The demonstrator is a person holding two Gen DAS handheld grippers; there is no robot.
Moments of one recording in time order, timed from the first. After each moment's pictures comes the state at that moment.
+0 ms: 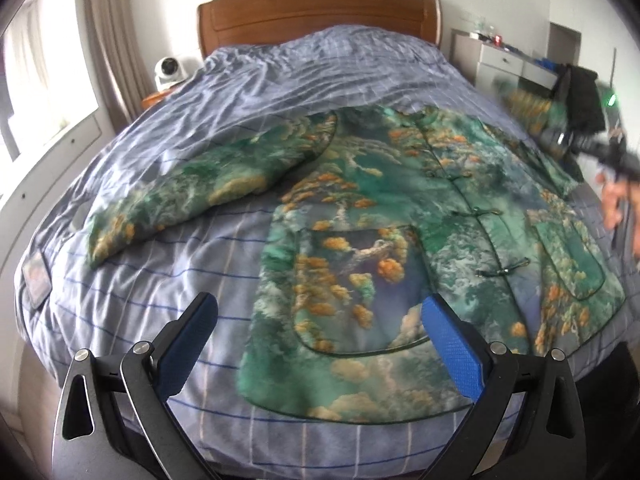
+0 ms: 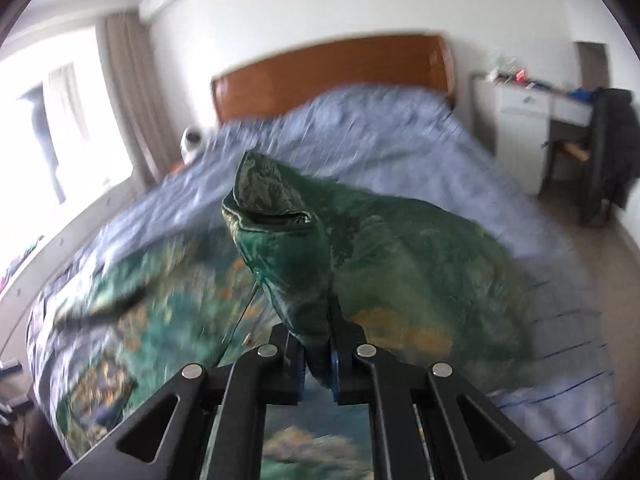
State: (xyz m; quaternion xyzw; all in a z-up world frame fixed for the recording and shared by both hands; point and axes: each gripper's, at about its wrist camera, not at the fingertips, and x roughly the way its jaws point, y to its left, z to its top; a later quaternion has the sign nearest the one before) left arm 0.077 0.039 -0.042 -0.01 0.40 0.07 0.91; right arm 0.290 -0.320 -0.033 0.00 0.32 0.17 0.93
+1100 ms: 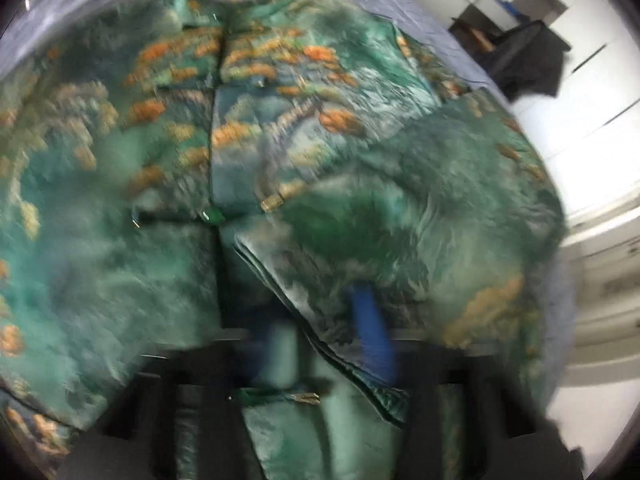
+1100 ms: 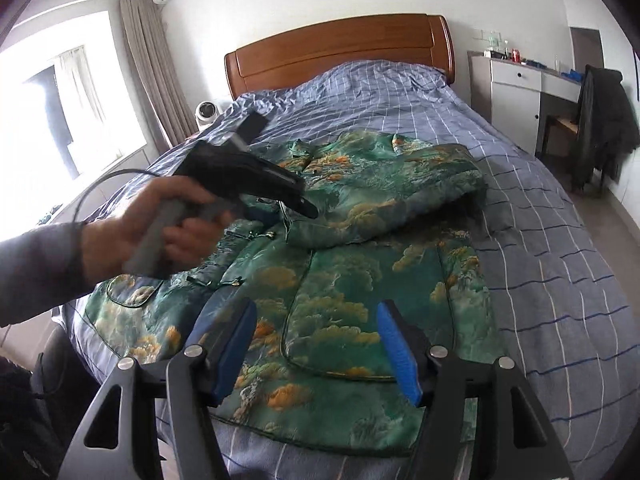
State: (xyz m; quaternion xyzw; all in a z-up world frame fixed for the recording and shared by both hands) left arm 0.356 -0.155 -0.141 -0.10 0.58 -0.11 0.80; right arm 0.082 -0.334 -0.082 0.00 0.33 0.17 0.93
